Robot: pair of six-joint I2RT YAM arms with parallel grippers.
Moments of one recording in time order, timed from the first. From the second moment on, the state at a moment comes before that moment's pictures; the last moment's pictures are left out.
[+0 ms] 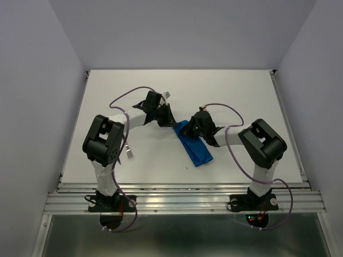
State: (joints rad) left arm -0.46 1.87 1.18 -0.16 0.47 -0.62; right arm 0.62 1.86 0.86 0.38 -0.03 0.99
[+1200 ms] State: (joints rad) left arm -0.50 1.97 1.21 -0.15 0.46 -0.63; right arm 0.62 1.86 0.86 0.37 -0.03 0.98
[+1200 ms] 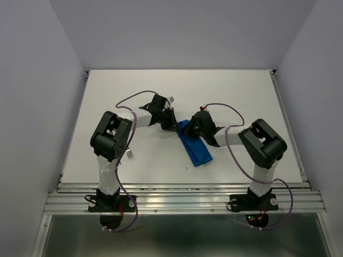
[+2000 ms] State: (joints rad) left arm -0.51 2.02 1.26 -0.14 0.45 -0.65; right arm 0.63 1.48 0.76 0.15 0.15 0.85
